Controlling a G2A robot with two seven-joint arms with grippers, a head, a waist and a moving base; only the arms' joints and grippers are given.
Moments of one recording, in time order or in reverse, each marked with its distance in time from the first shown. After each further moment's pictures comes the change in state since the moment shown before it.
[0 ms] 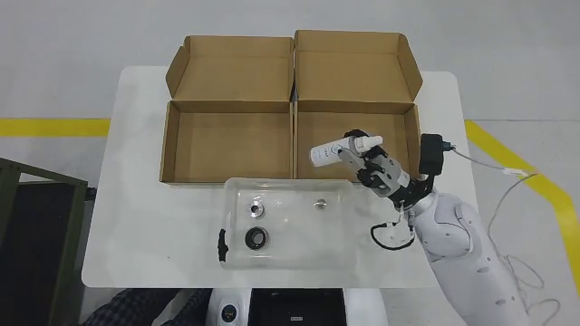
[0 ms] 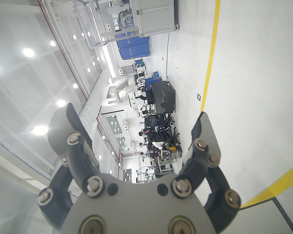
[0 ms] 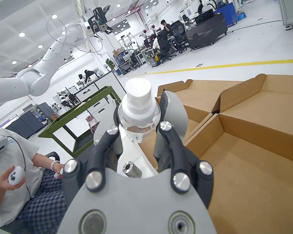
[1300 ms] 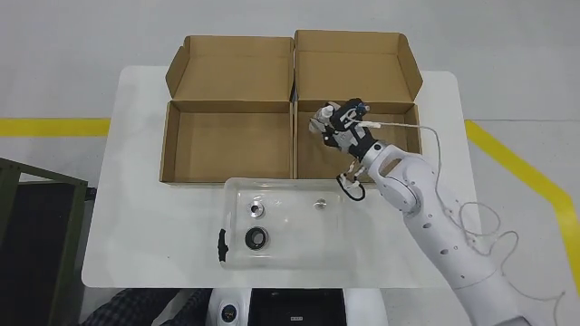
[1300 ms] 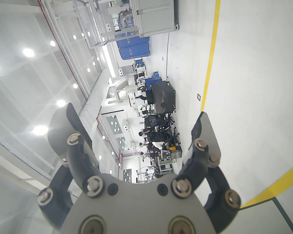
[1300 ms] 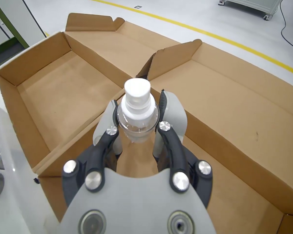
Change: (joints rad) left arm 0.000 0.000 0.000 0.000 0.000 0.000 0.000; right arm 0.373 -0.074 -0.263 0.297 -0.545 0.435 0.139
